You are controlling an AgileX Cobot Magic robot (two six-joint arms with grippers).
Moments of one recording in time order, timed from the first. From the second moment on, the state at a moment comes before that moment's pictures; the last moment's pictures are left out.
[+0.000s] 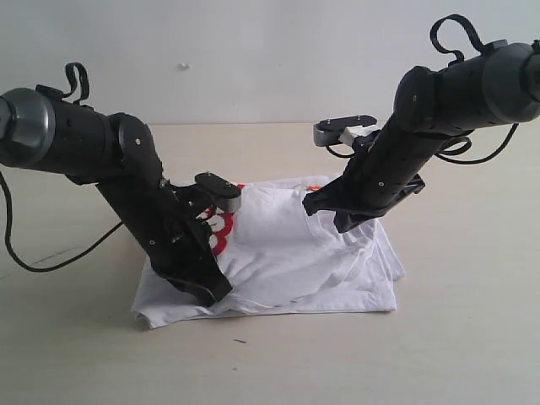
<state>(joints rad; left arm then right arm) -0.52 2.06 -1.24 -0.47 0.78 0.68 0.21 2.04 -1.31 0.29 0.64 -0.23</state>
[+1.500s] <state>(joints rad) -0.42 1.62 -1.23 -0.56 0.57 0.67 0.21 1.67 -1.26 0.29 0.61 -0.23</state>
